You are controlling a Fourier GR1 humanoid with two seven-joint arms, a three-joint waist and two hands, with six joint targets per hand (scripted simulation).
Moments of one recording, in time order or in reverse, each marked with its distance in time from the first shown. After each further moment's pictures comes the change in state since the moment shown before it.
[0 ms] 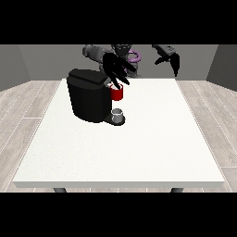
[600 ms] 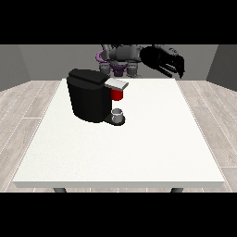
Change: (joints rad) left arm -0.092 -0.014 -0.024 -0.005 0.008 -0.021 0.004; right arm -0.145 0.073 0.016 -0.080 -0.029 -0.002 -0.080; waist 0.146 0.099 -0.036
